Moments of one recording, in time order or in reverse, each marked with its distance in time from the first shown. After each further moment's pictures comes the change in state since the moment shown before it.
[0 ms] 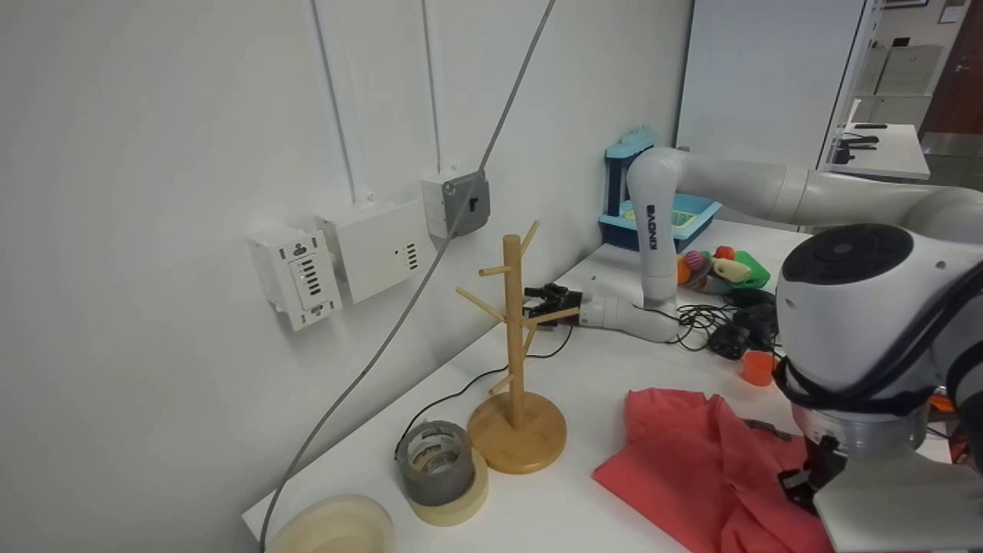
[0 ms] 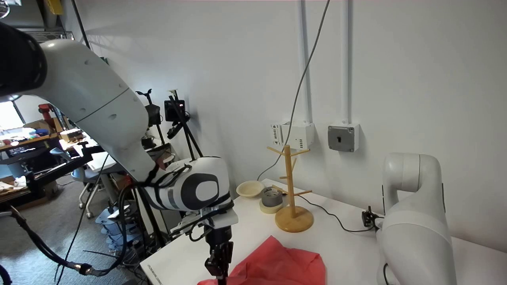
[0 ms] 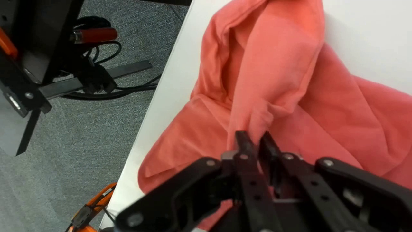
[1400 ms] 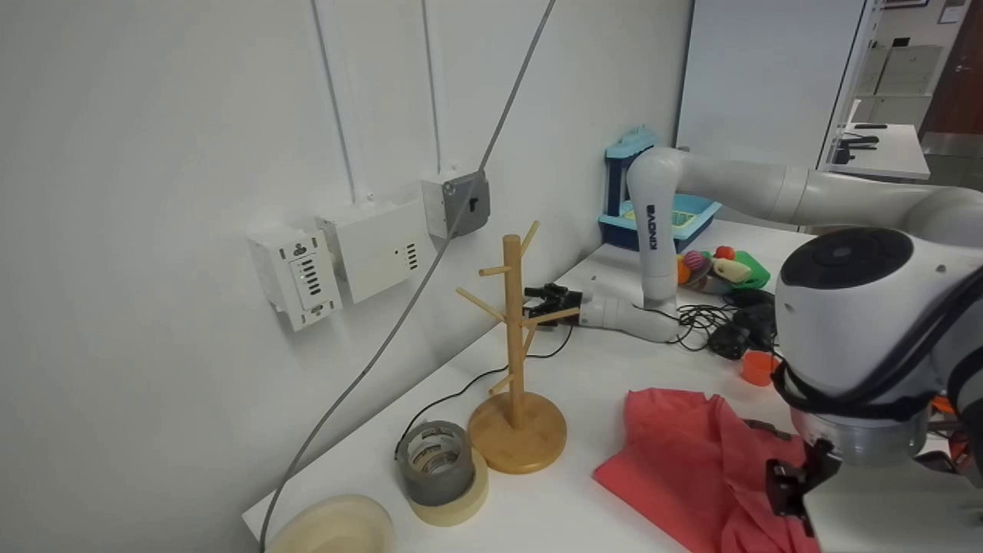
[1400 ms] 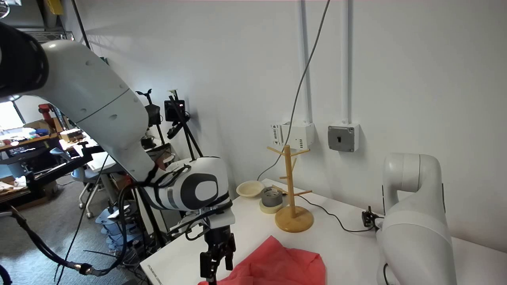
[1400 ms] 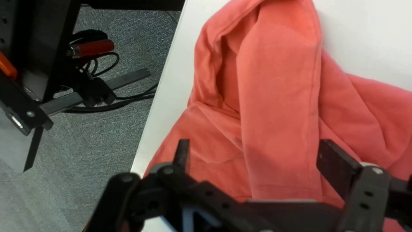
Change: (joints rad) arm -0.006 0.002 0.016 0.001 0.000 0.001 0.082
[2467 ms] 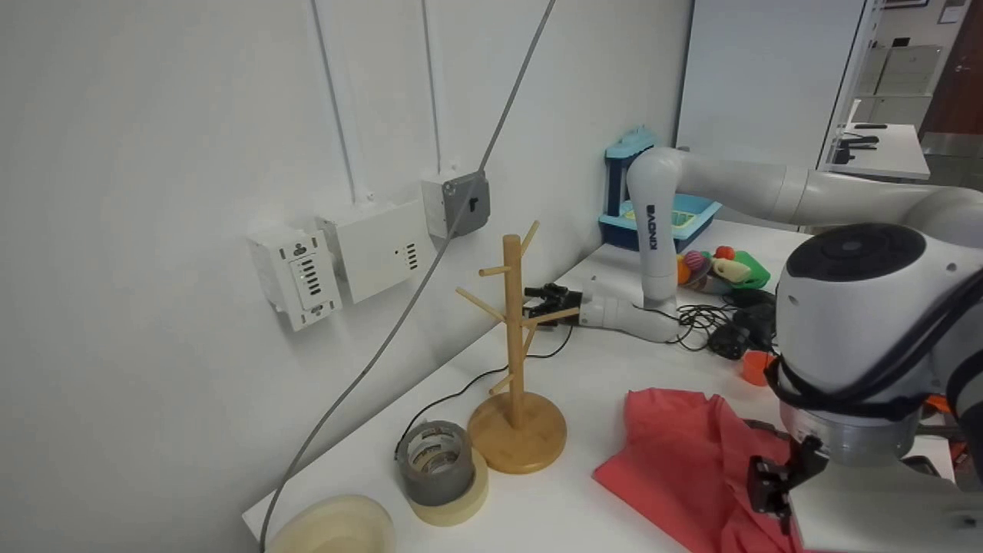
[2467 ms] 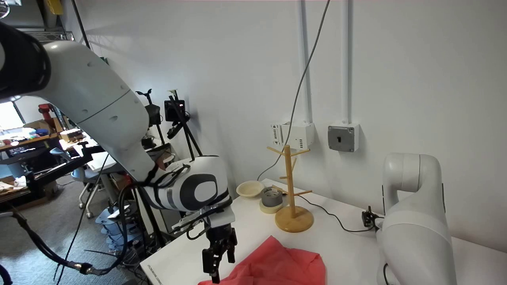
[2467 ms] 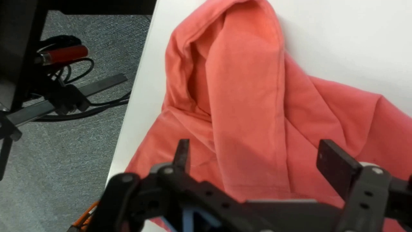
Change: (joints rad) arm -0.020 0.005 0.028 -0.001 0.021 0.082 0.005
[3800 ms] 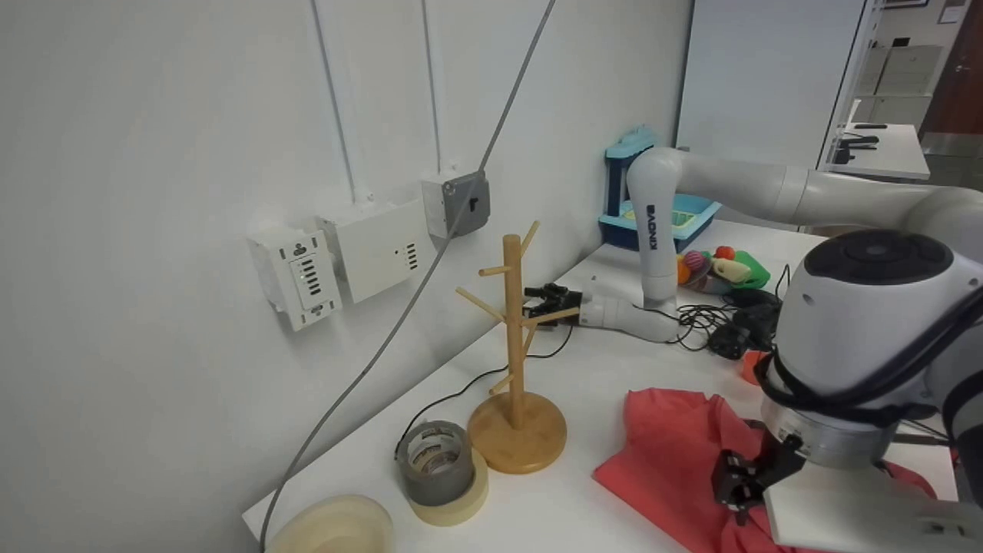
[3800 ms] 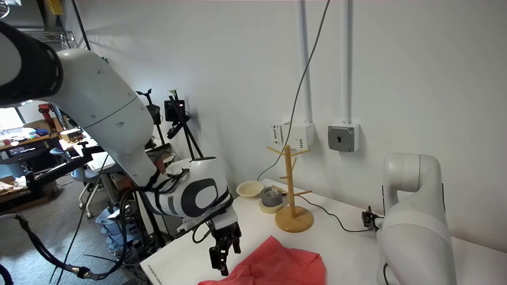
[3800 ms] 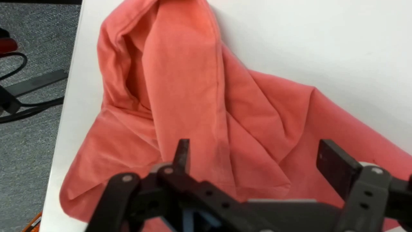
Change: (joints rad) arm 0.000 0.039 -0.001 -0.003 -0.001 0.195 -0.004
